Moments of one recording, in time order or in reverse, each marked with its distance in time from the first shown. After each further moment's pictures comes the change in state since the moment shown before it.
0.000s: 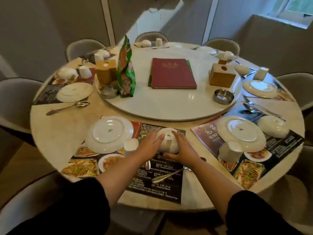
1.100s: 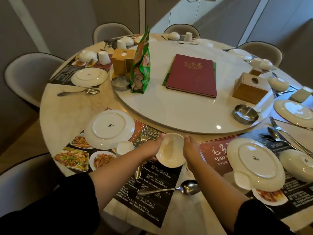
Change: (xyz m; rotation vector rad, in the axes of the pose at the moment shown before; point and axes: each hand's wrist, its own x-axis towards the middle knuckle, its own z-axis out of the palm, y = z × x) left_hand 0.046 0.017 0.010 -0.285 -0.055 -0.580; right_hand 0.063 0.000 -0.034 0.603 0.087 0.418
